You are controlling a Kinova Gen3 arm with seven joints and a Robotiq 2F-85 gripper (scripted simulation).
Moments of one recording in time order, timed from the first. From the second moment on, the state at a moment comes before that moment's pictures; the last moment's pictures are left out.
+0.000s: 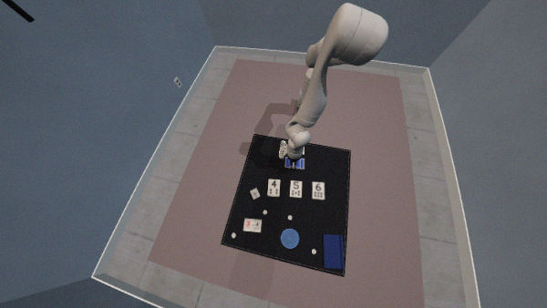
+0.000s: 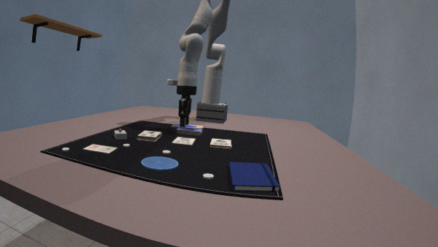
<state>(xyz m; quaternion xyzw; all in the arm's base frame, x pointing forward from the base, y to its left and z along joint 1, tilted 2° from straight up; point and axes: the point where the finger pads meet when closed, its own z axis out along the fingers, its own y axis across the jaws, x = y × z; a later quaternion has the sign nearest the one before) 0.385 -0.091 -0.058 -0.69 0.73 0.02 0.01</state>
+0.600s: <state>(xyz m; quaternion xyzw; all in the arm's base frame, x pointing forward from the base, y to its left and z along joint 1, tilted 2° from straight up) 0.383 -0.090 -0.060 -0.68 0.73 0.02 0.01</state>
